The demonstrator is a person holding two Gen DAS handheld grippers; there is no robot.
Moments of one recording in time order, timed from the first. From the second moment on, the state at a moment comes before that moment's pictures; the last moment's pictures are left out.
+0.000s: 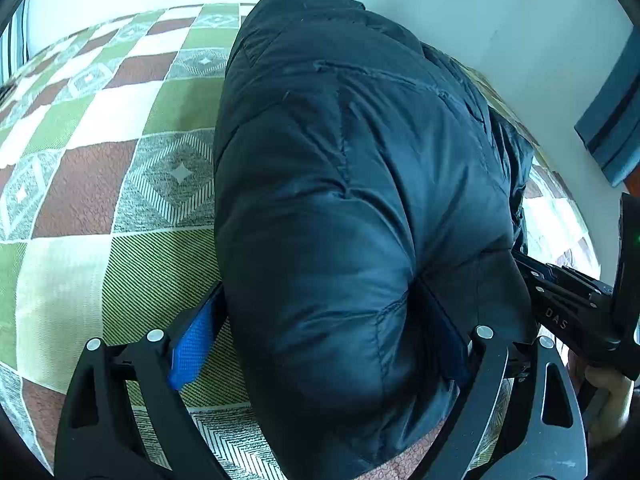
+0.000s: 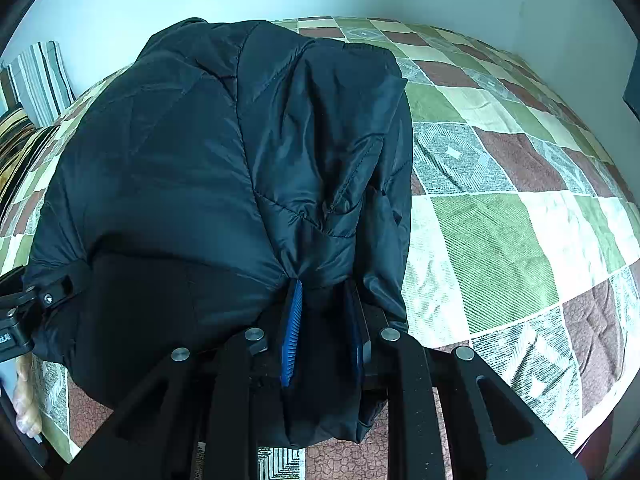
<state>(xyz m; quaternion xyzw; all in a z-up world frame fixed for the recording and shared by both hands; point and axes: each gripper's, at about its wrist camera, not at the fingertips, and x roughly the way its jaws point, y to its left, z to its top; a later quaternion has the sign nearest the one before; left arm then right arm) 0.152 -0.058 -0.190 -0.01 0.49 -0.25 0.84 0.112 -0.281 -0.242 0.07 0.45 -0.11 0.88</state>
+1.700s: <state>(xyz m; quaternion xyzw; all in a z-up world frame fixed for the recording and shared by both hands) 0.240 -0.102 -0.175 0.09 0.47 -0.19 0.86 0.219 -0.314 -0.246 0.08 0.43 -0.08 0.89</state>
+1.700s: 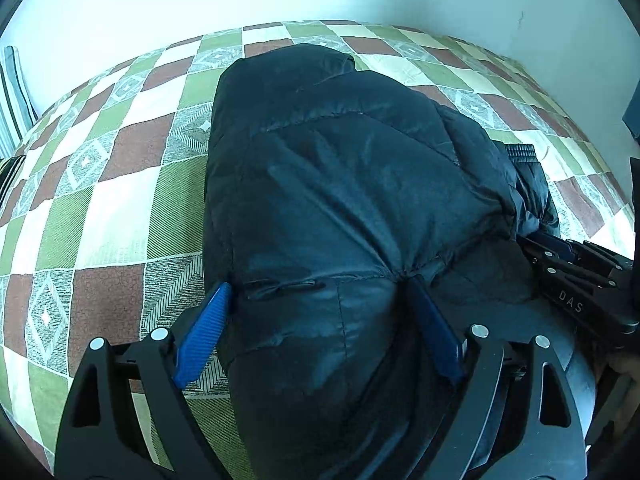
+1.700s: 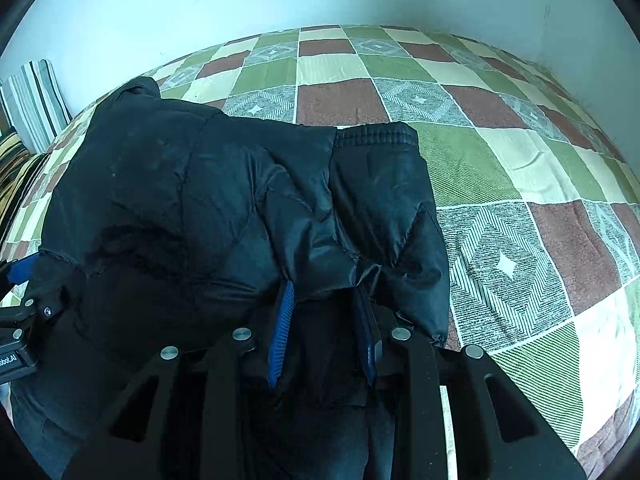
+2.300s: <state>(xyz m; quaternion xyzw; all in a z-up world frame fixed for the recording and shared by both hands) 0.215 -0.053 -0.134 -0.02 0.46 -0.19 0.87 0.166 -0.322 -0.199 0.09 0.39 -0.11 0.91</state>
